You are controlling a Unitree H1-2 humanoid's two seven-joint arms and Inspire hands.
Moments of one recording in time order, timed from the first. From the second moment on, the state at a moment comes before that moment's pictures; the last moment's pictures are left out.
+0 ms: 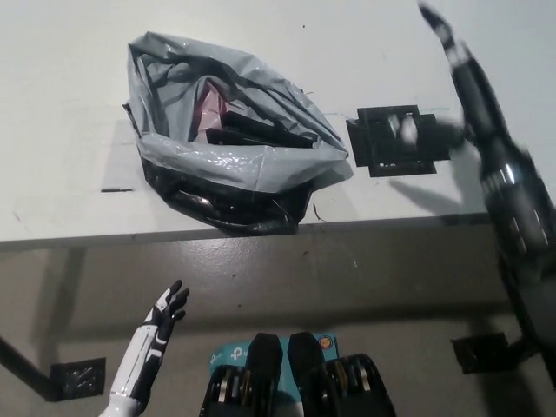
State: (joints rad) left_arm -0.03 0.14 -0.02 0.28 0.05 -0.40 -0.09; right_arm -0.62 -0.25 0.13 0.24 -0.28 -0.07 -0.06
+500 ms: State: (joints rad) left_arm -0.16 0.14 0.00 0.29 0.05 -0.40 -0.08; right_arm 0.02 -0.18 0.15 -0.16 -0.13 -0.19 -0.04
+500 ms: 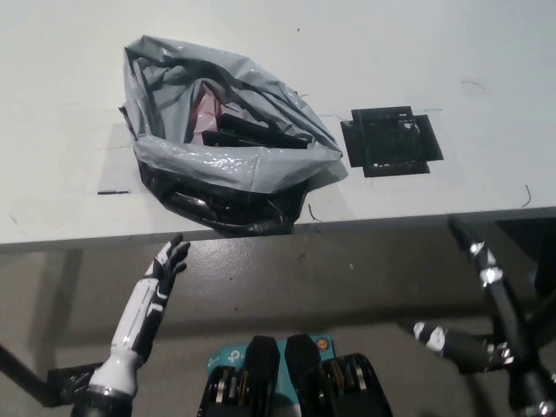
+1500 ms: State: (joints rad) left_arm 0.00 0.14 0.01 0.32 0.05 -0.40 -0.09; right_arm 0.05 -0.08 0.15 0.26 -0.06 -0.39 0.02
